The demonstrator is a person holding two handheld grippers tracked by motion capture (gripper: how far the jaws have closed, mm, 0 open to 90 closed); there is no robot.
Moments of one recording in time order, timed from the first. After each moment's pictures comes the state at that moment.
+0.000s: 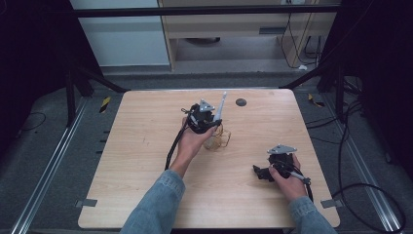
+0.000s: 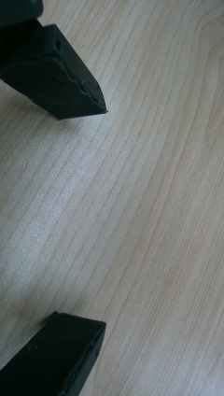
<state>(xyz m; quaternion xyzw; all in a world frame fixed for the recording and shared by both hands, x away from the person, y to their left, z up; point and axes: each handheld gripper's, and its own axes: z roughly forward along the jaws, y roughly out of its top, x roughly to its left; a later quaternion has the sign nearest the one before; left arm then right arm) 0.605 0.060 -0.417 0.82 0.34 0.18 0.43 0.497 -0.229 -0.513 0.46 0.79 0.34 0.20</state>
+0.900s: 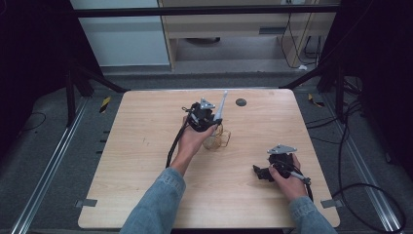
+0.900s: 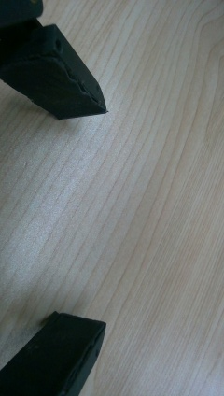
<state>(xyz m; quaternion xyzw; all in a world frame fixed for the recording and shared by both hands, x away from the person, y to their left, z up) 0.611 0.058 -0.415 0.82 0.35 0.17 0.42 0.497 -0.229 -0.513 0.46 0.79 0.34 0.20</state>
